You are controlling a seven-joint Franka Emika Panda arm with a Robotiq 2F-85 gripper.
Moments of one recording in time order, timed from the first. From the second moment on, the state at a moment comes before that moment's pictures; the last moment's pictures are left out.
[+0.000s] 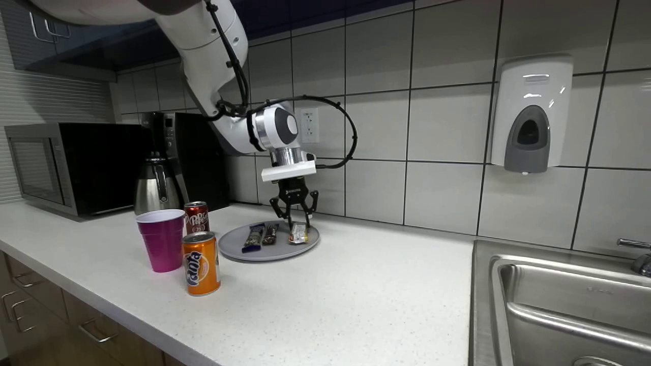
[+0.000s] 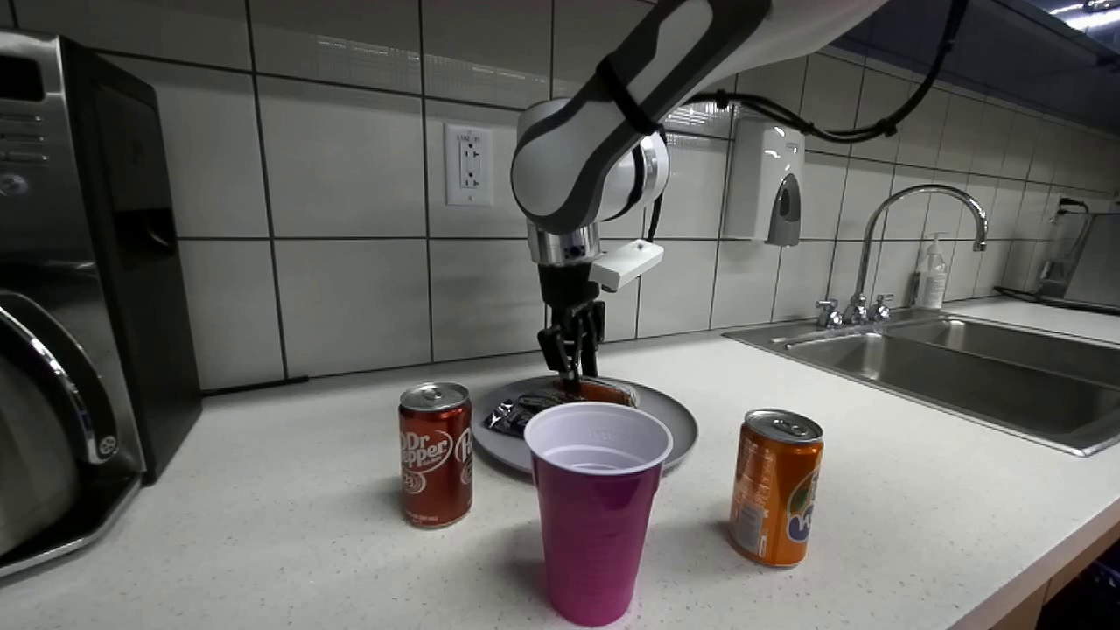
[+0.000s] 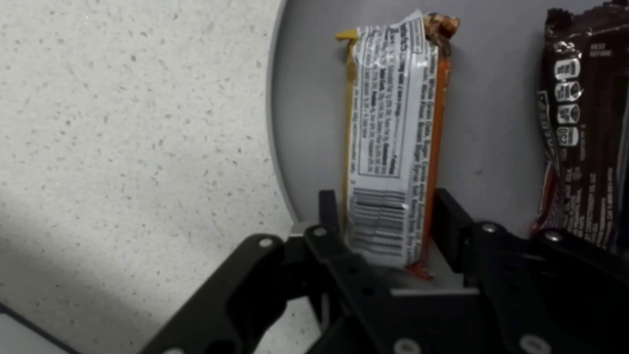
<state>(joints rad) 0.22 0.77 0.03 -1.43 -0.25 2.17 -0.26</state>
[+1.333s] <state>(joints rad) 0.16 0.71 0.03 -1.44 -0.25 2.18 -0.24</state>
